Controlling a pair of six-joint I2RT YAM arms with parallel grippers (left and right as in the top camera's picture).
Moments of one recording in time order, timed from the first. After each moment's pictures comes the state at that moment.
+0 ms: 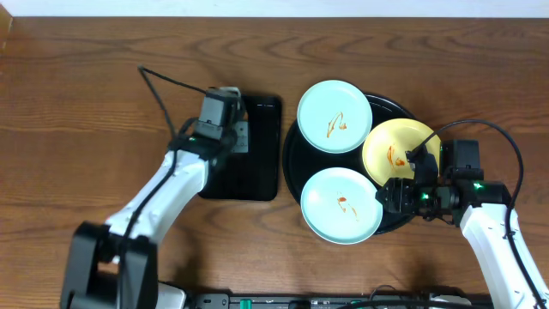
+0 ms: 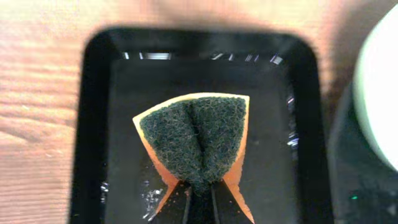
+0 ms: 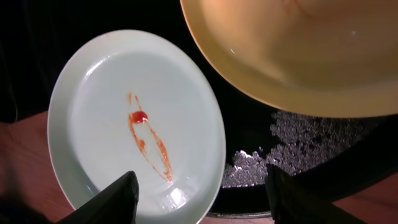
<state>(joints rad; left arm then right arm) -0.30 1.57 0.95 -0.30 -0.04 -0.25 -0.04 1.22 0.72 -0.82 -0.42 0.10</state>
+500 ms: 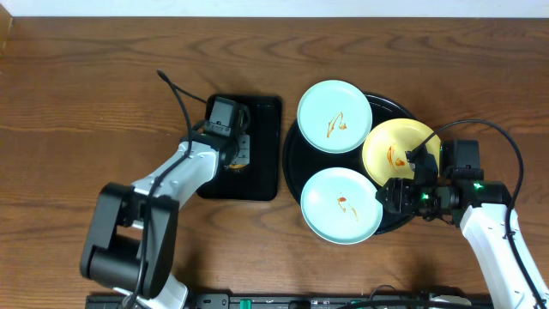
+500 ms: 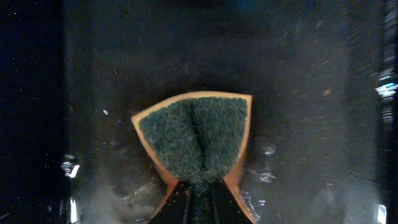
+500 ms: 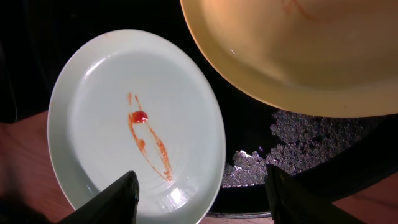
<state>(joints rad) -0.30 1.75 0.95 -0.35 -0.04 -0.25 -0.04 1.22 0.72 -0.82 -0.42 0.10</state>
